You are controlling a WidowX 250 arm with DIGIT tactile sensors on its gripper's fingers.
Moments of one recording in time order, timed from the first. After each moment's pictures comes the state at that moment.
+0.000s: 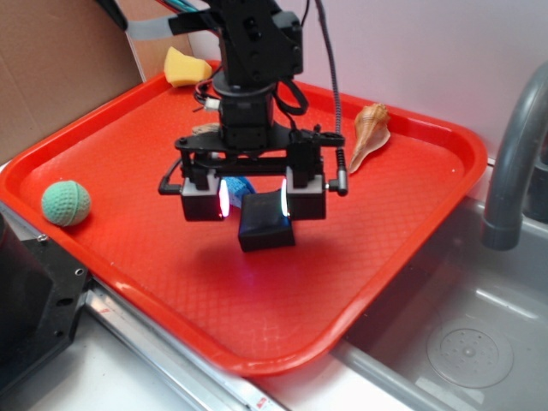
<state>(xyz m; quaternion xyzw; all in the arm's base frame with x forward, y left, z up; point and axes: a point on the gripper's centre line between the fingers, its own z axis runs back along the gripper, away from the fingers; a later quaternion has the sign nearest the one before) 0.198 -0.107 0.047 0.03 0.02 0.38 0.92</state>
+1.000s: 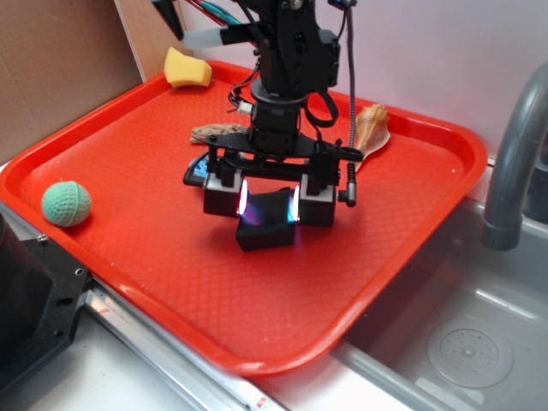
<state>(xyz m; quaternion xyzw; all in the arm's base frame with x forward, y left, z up) 0.214 -0.108 0.024 0.07 0.05 0.35 0.93</state>
